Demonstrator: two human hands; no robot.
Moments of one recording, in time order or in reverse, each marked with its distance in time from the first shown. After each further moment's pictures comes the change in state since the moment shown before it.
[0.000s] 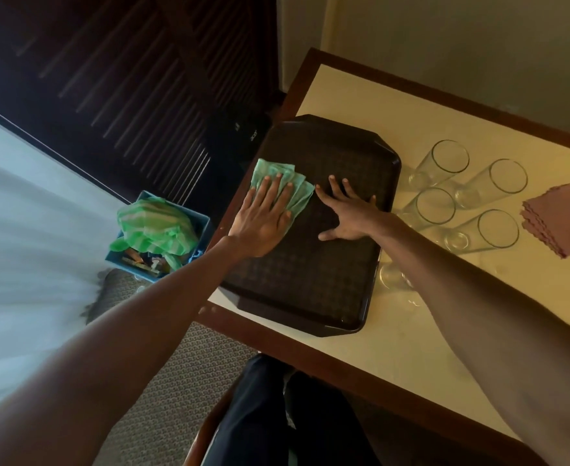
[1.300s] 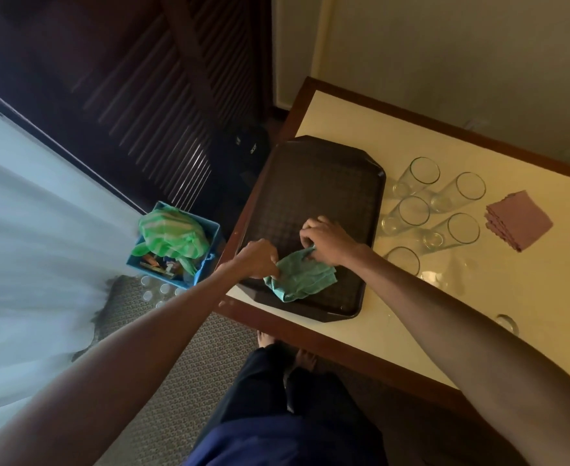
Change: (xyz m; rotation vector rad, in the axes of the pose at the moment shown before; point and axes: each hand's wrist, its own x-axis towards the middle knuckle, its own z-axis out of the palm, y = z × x) left_hand -0.077 0.023 -0.064 -0.289 -0.454 -0.211; right_hand -0.056 -0.062 0.017 -0.055 0.252 -0.249
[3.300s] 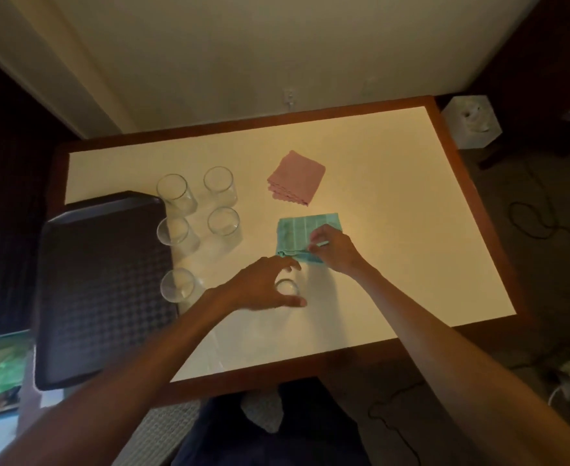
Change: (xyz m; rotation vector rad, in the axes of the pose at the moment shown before) left_hand 0.026 0.394 0.141 0.195 -0.216 0.540; right_hand -0.335 0.290 0.052 1.070 0.551 0.800
